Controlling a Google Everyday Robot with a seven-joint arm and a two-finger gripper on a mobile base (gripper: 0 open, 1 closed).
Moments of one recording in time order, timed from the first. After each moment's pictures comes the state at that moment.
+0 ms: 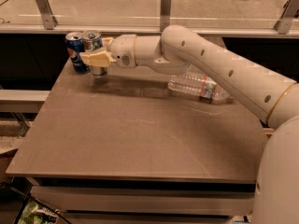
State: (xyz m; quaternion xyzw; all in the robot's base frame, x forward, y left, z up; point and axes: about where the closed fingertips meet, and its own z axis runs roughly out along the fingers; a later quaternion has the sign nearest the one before) arm 0.657 0.167 0.906 -0.48 0.56 0.42 0.52
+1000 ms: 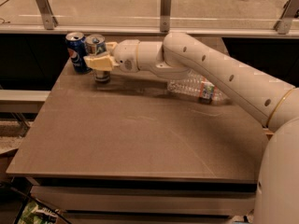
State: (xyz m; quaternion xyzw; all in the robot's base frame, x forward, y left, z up) arm 0.663 0.160 0.879 -0.47 0.58 0.42 0.52
